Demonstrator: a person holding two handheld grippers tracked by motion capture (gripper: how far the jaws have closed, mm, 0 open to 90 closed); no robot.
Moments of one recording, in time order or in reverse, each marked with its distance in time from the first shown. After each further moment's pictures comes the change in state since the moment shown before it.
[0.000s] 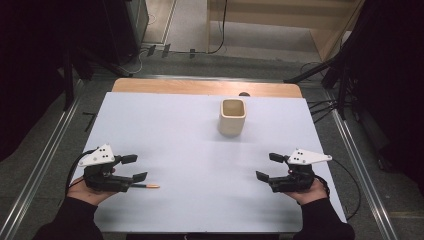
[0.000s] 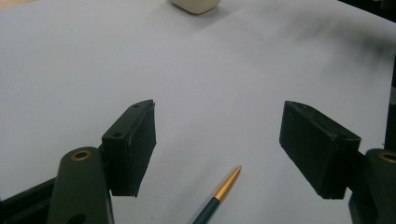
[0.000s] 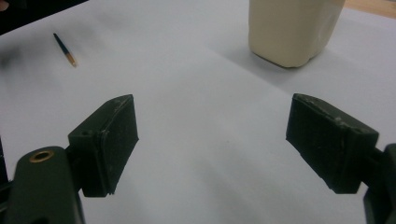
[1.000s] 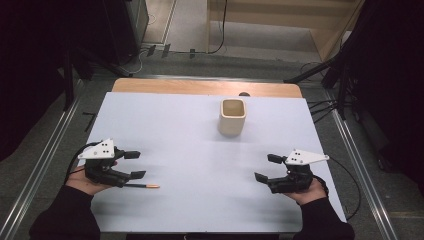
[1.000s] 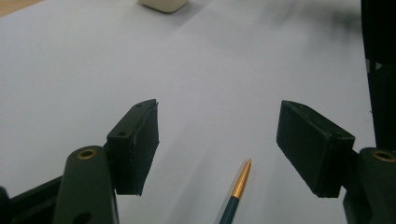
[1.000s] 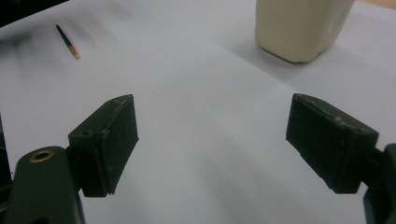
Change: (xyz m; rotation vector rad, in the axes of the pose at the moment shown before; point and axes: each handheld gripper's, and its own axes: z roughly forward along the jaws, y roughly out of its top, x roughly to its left) left arm 0.029 0.005 0.007 0.021 -0.148 0.138; right arm 0.001 -0.001 0.003 0.027 0.013 -0.012
